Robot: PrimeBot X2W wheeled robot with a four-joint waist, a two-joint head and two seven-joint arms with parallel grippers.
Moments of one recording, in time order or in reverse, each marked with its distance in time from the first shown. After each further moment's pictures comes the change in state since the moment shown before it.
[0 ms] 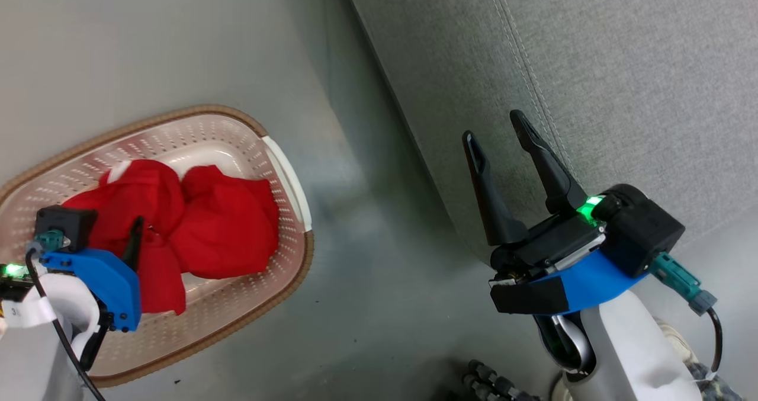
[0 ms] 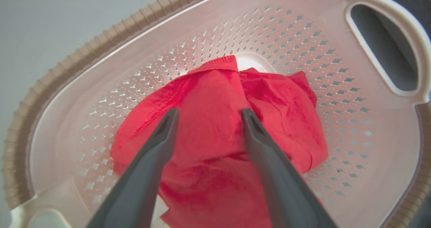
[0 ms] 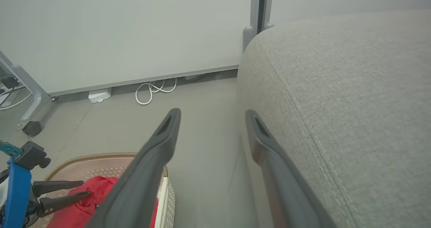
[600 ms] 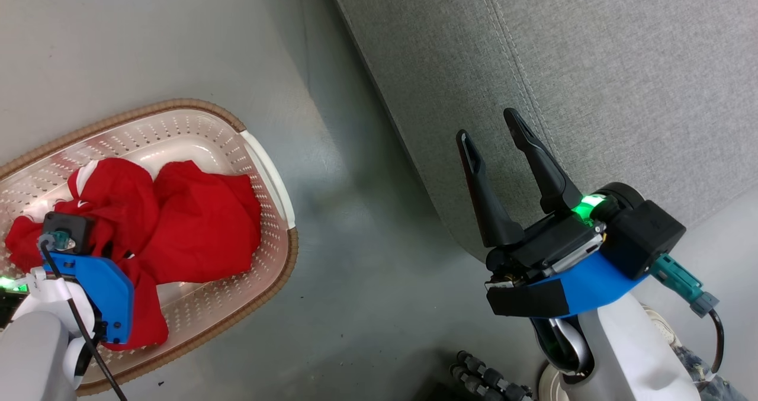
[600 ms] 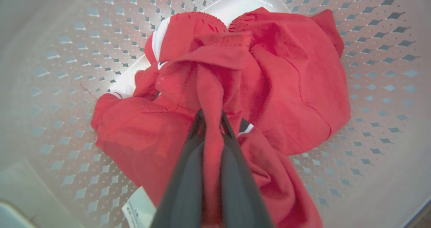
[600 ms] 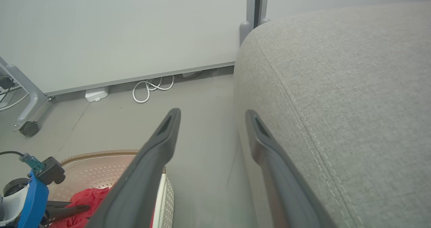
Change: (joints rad) left arm -0.013 0.032 -0.041 0.046 0.016 0.044 0.164; right arm -0.003 0.000 0.021 -0.029 0.028 0.000 -0.001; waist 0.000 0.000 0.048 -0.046
